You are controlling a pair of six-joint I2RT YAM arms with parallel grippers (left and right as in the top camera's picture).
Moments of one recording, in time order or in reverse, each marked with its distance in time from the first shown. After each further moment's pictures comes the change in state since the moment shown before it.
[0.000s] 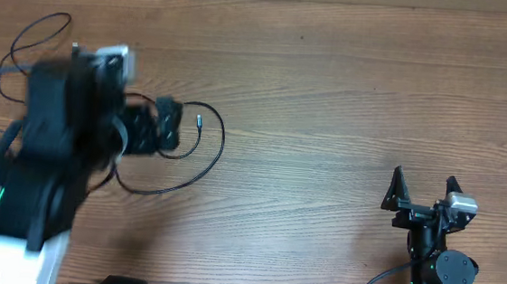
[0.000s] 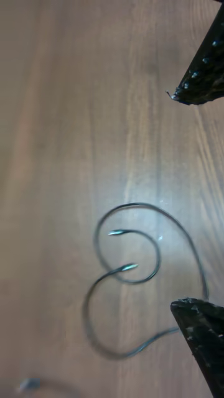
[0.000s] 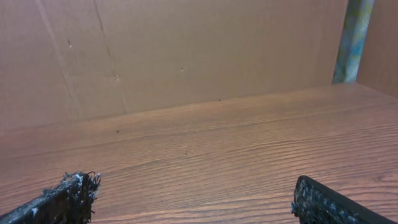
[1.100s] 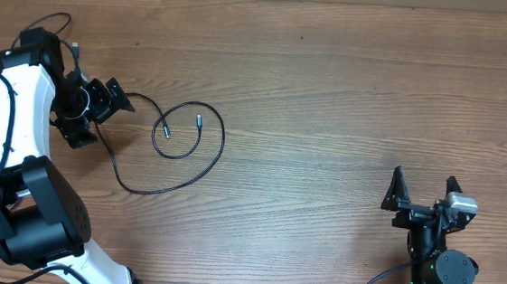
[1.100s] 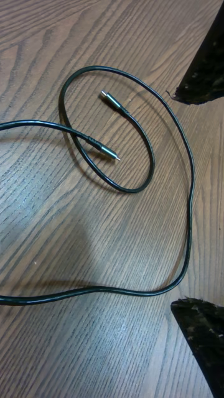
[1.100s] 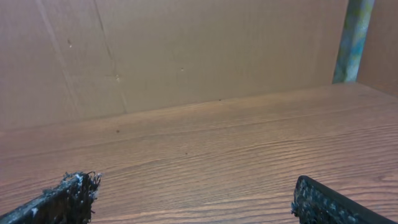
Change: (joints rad) left arm 0.468 0.749 -0.004 -0.032 0.169 -0.067; right arm 0.000 0.000 0.000 0.000 0.000 0.000
